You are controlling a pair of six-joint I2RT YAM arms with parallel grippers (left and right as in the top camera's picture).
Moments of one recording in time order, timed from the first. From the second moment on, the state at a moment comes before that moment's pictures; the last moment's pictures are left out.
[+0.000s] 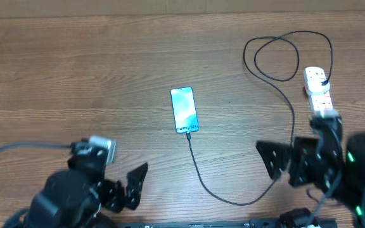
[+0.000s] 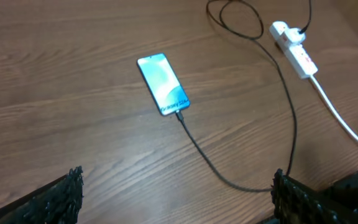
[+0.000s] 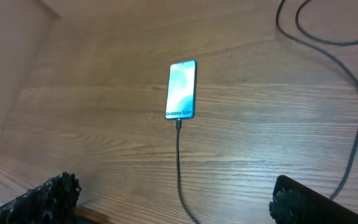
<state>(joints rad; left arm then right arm) -0.65 0.64 1.22 -1.24 -0.08 -0.42 0.25 0.75 1.34 -1.30 -0.27 0.32</state>
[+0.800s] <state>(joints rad) -0.65 0.43 1.07 -1.37 -0.10 -0.42 0.25 0.54 1.33 -1.34 -0.22 0.28</state>
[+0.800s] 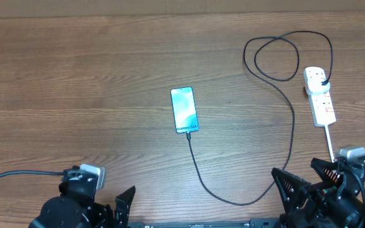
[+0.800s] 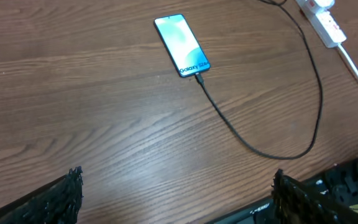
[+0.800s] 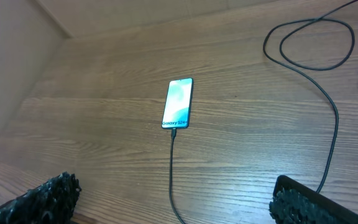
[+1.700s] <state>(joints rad) 0.03 0.43 1.07 -1.33 -0.05 -0.43 0.25 0.54 1.33 -1.34 -0.22 0.28</state>
